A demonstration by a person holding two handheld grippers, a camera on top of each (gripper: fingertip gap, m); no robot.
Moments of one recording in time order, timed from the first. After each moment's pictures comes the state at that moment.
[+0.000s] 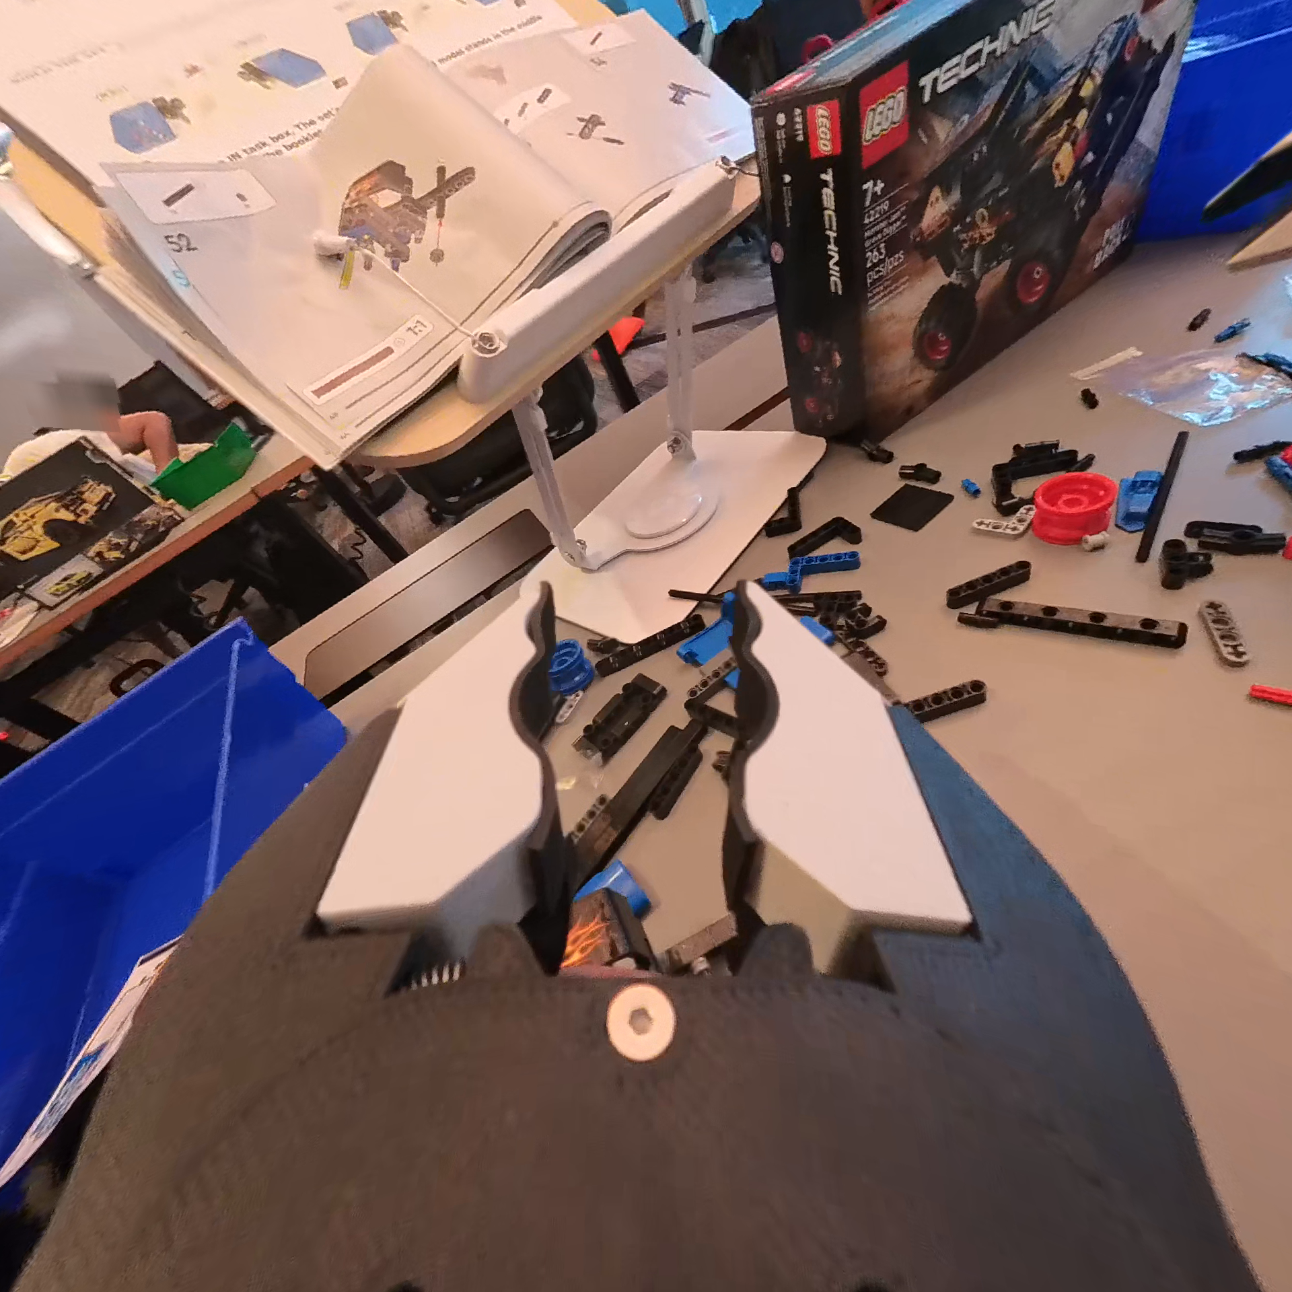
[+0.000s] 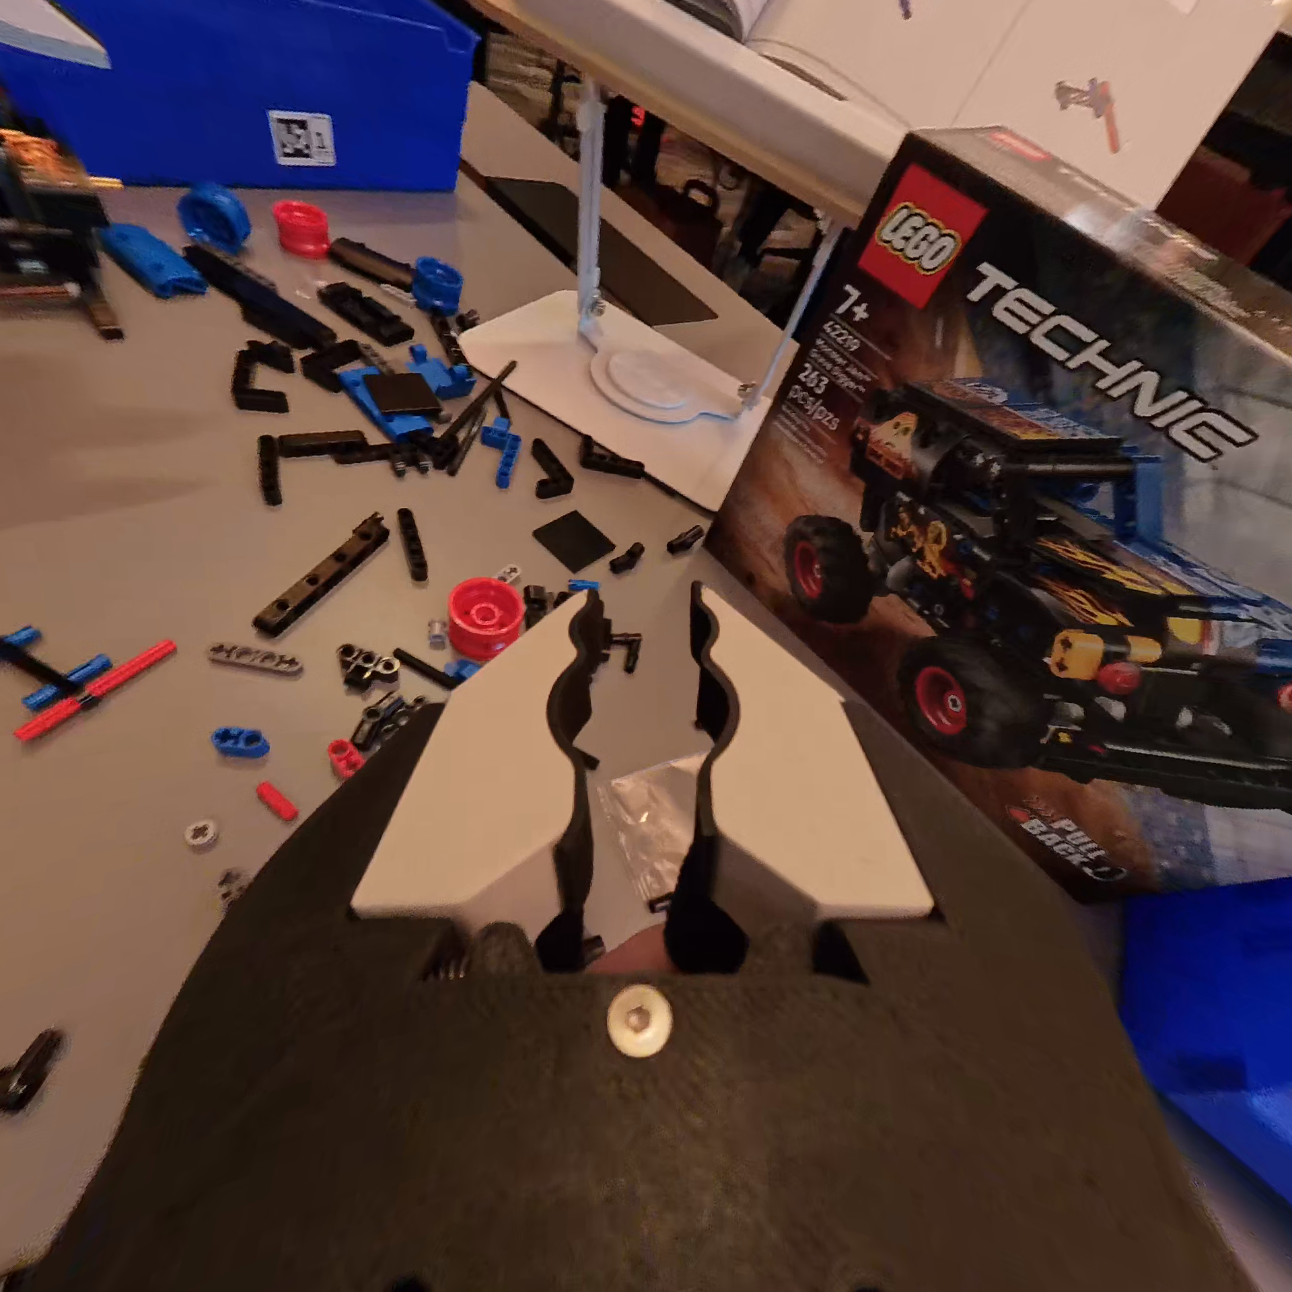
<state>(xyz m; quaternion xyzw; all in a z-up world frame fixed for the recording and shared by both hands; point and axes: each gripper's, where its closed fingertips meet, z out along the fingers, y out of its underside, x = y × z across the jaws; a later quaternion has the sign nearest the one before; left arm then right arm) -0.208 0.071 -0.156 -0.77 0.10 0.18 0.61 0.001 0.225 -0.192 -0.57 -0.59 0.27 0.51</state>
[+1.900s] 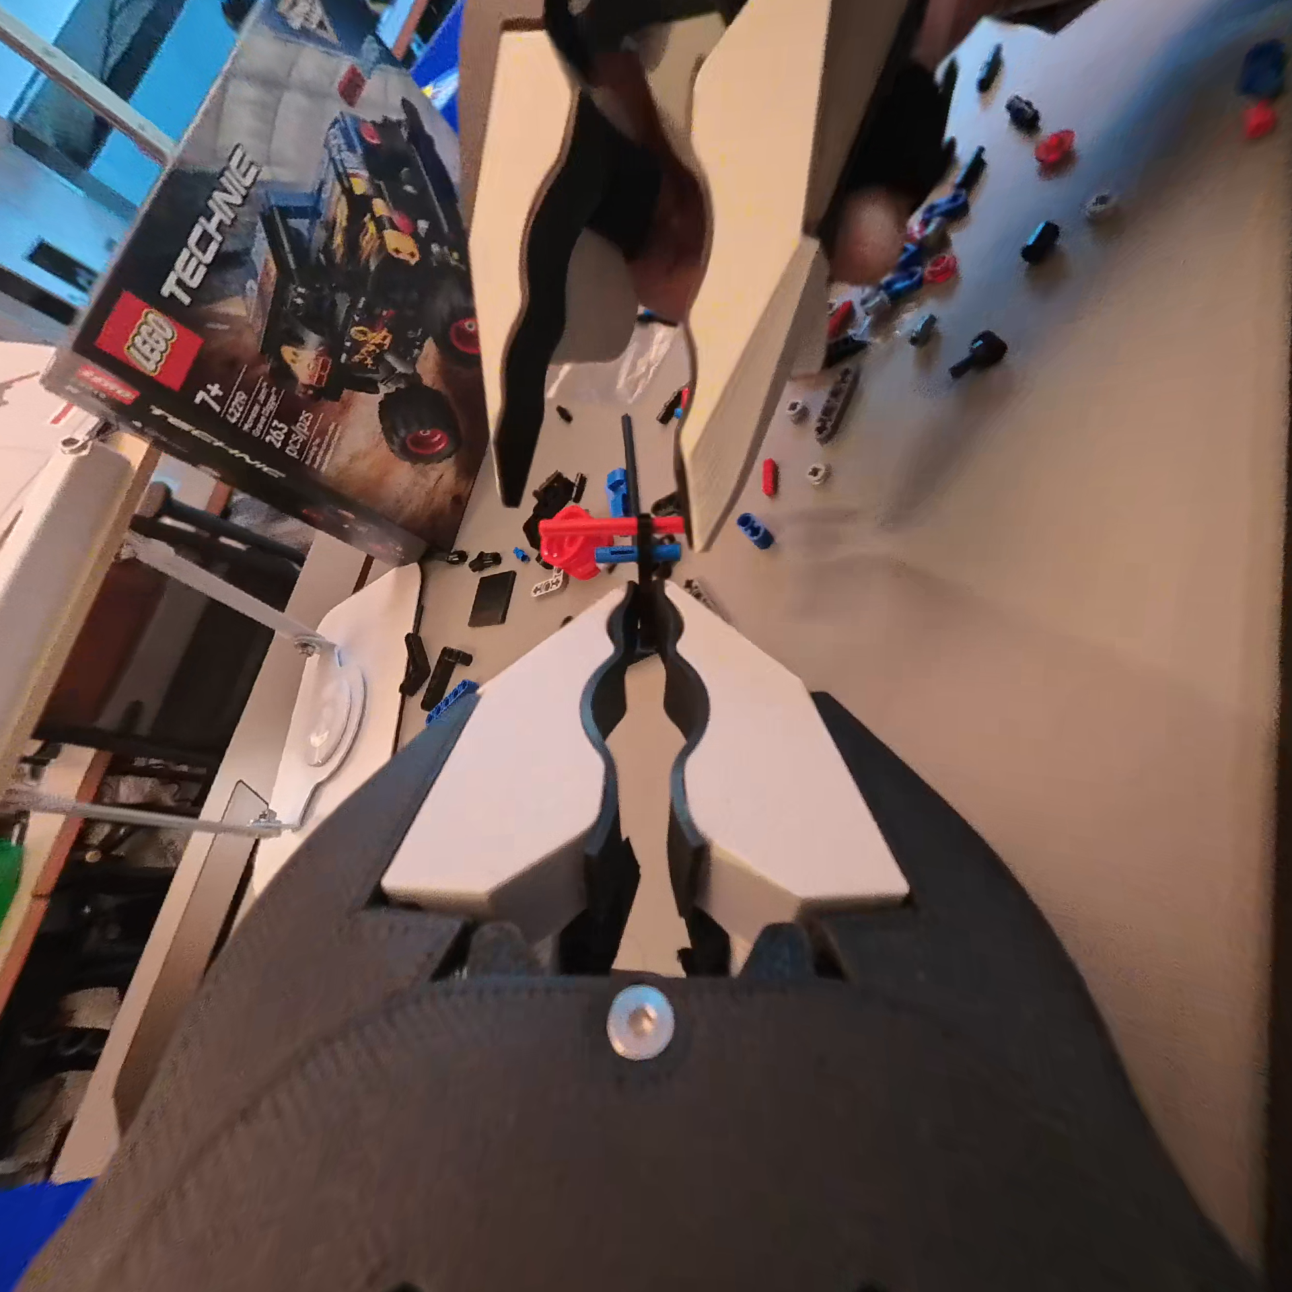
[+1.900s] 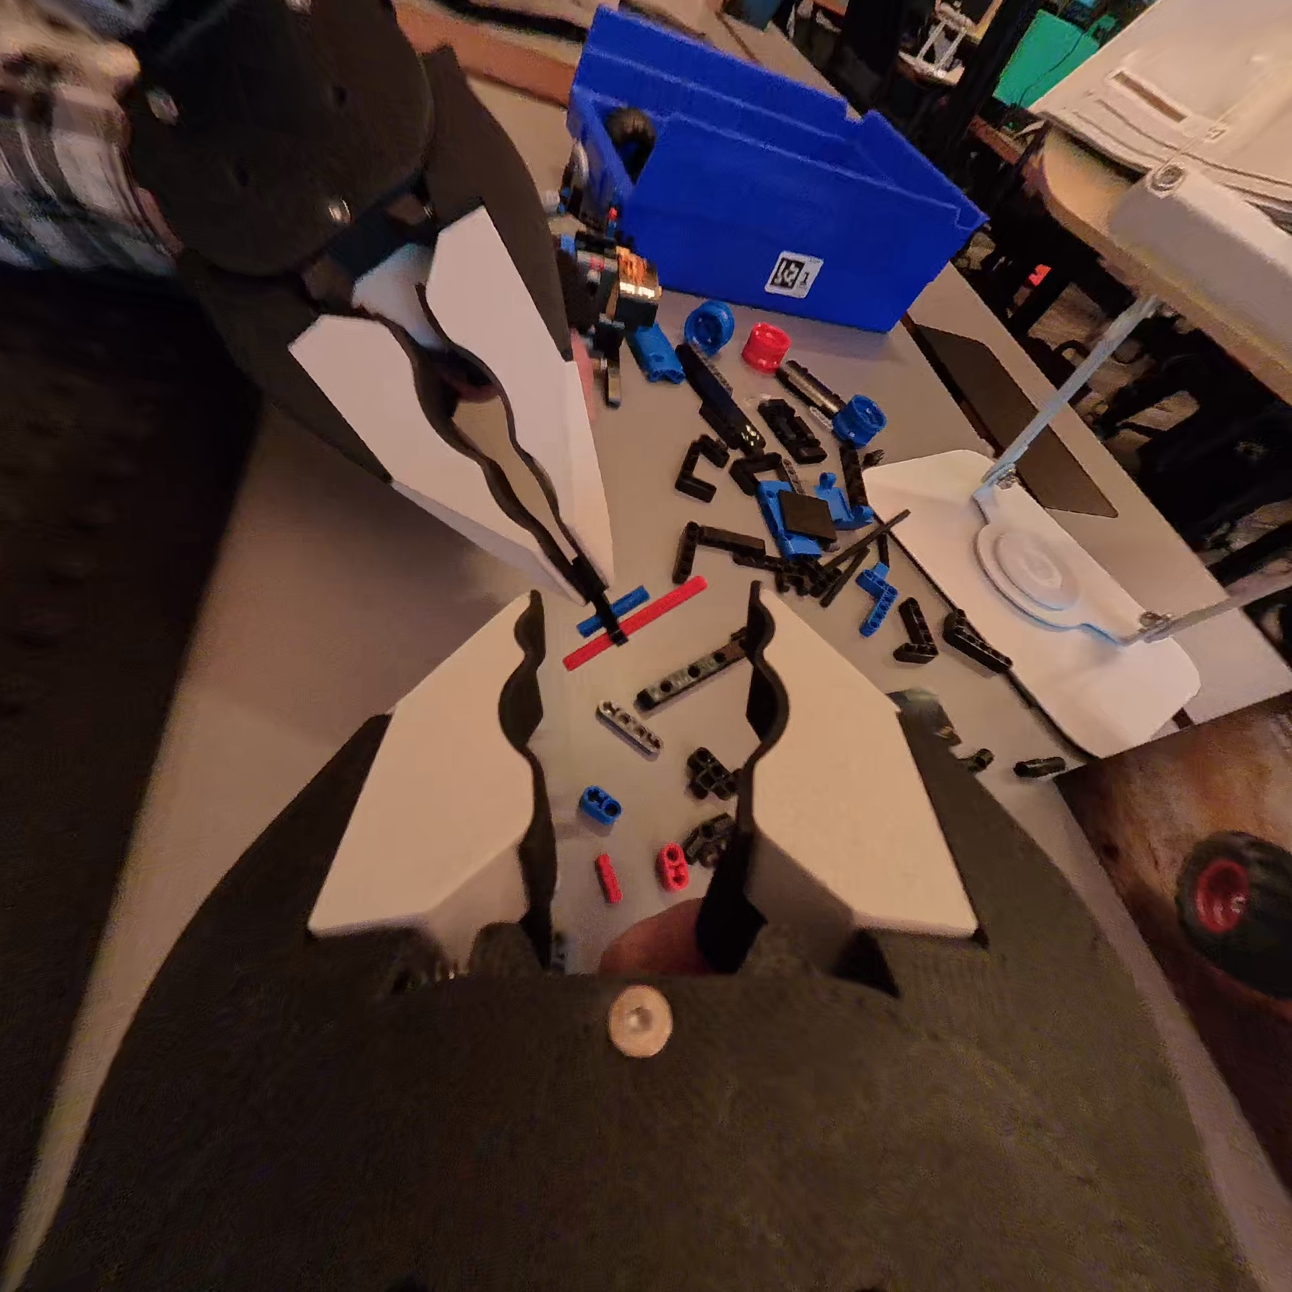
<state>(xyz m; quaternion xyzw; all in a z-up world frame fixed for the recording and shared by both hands) -0.029 0.081 -0.226 -0.73 0.43 0.12 0.52 -0.032 0.087 -0.209 -0.39 -0.74 0.37 0.41</state>
